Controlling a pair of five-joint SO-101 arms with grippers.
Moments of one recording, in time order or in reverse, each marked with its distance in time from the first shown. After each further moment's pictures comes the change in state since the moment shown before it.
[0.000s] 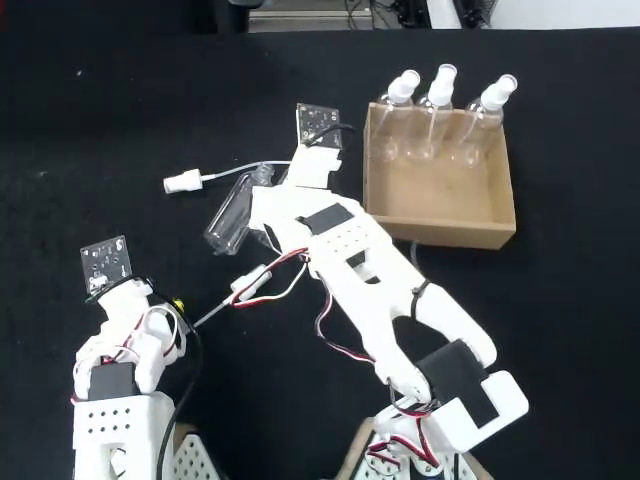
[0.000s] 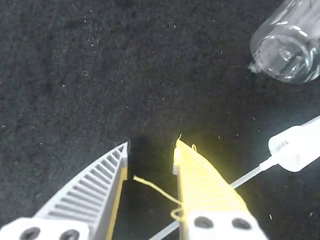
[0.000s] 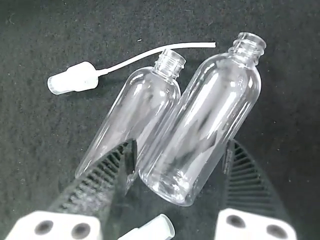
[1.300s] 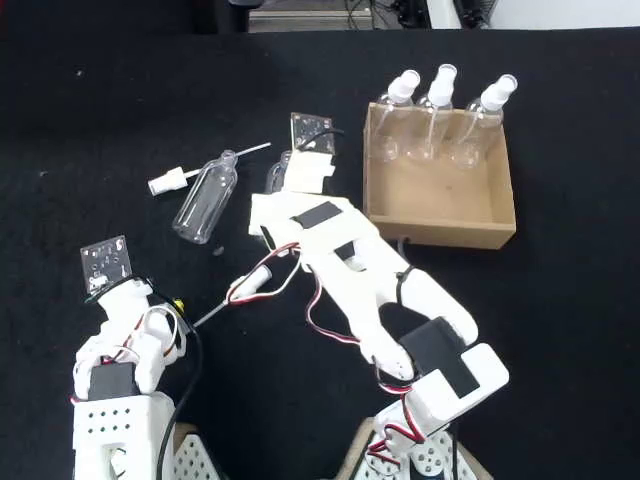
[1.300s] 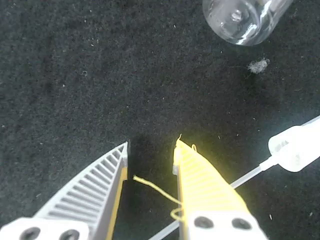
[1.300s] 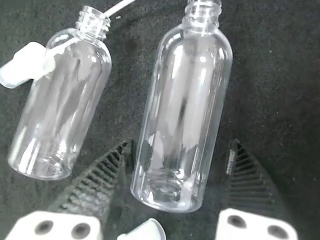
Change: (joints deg) left arm 0.0 0.0 0.0 0.0 0.1; right arm 0.0 7.5 -3.1 -0.2 -0.4
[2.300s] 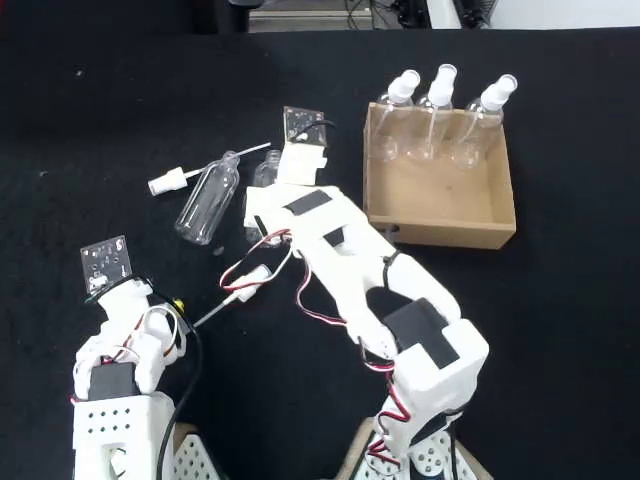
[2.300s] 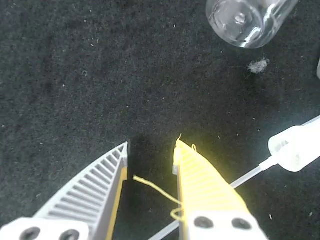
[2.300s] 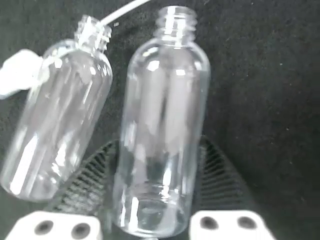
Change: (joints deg) left arm 0.0 0.0 0.0 0.0 0.0; right arm 0.1 7.6 -8.4 5.0 3.2
